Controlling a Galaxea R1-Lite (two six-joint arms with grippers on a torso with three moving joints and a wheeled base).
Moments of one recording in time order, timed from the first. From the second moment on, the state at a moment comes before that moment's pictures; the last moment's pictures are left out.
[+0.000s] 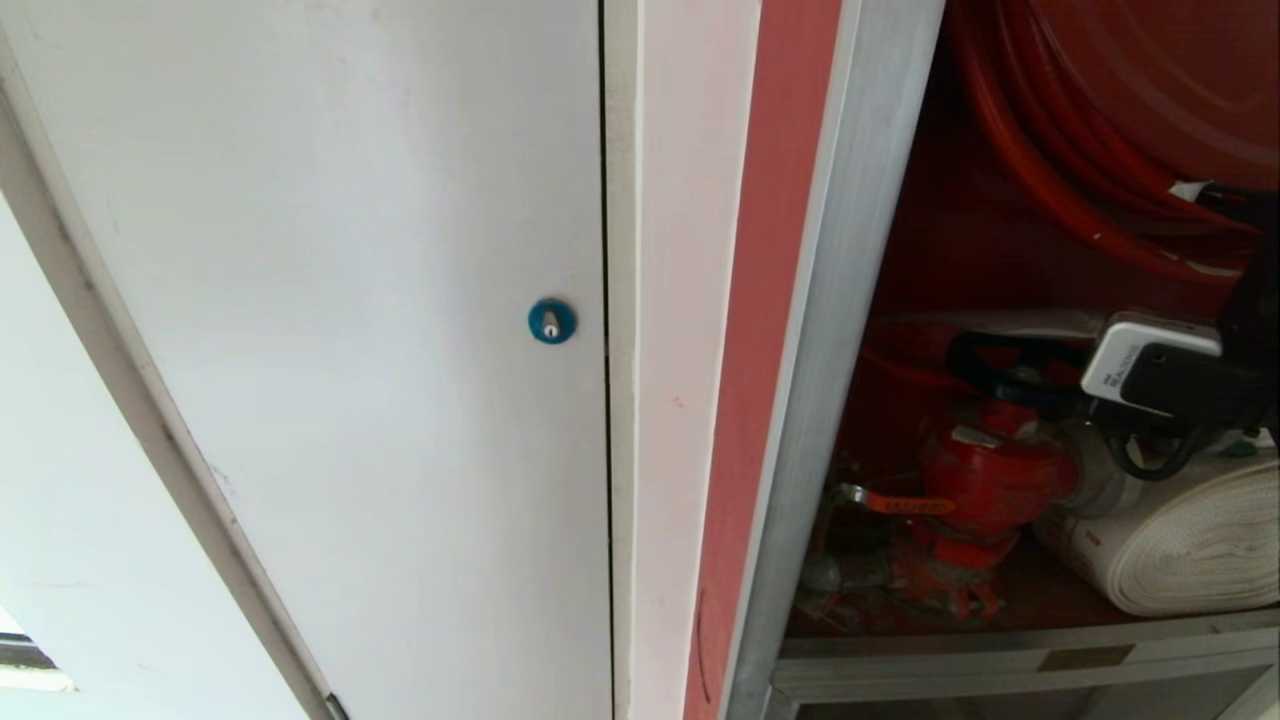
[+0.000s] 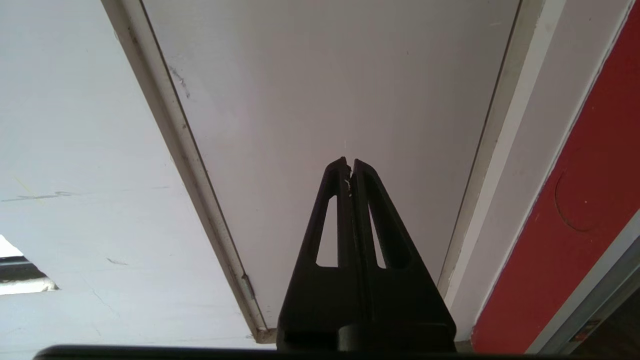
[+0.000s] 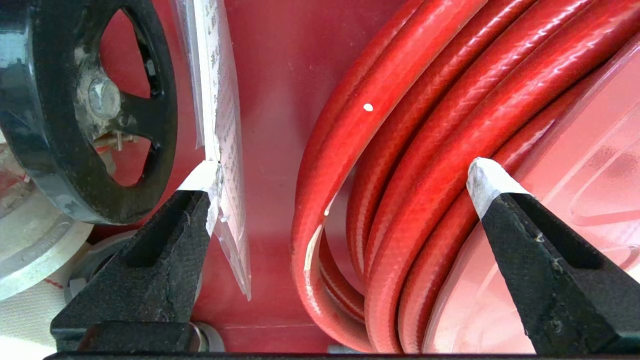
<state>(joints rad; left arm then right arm) -0.01 0.00 0.00 -0.02 -0.04 0.05 0.14 1.24 -0.72 -0.66 -0.21 -1.66</state>
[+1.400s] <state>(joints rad) -0.01 0.00 0.00 -0.02 -0.04 0.05 0.15 1.13 -0.52 -0.66 -0.21 -1.66</state>
